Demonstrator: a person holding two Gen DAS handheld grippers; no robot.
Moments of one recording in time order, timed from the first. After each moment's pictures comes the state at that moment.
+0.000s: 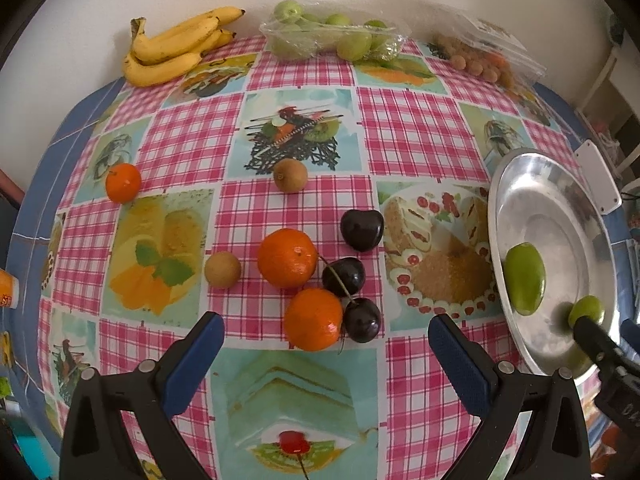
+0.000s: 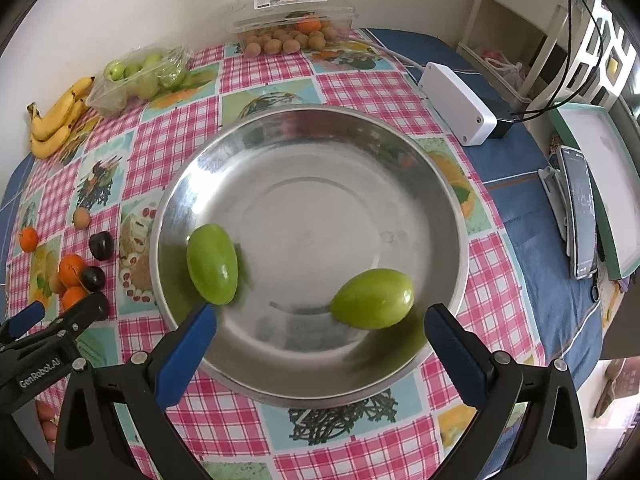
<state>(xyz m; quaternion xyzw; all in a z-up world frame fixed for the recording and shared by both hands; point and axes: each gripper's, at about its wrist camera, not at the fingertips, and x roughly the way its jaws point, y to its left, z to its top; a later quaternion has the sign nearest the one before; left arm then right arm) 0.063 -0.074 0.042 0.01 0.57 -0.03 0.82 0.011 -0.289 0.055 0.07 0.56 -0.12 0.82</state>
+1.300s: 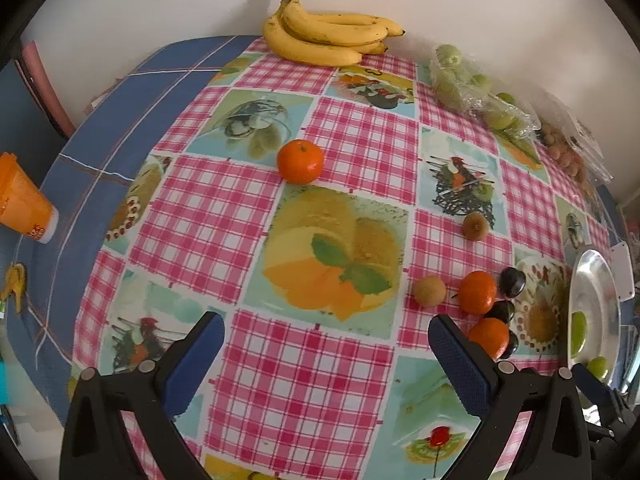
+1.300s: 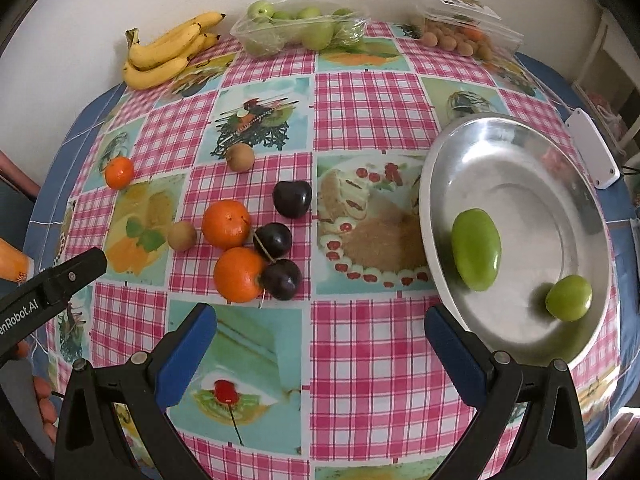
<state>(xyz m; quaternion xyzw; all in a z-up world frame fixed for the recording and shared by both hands) 0.053 0.076 0.058 -0.10 0.55 0.06 0.83 0.039 -0.138 0.045 0.05 0.57 0.02 0.82</state>
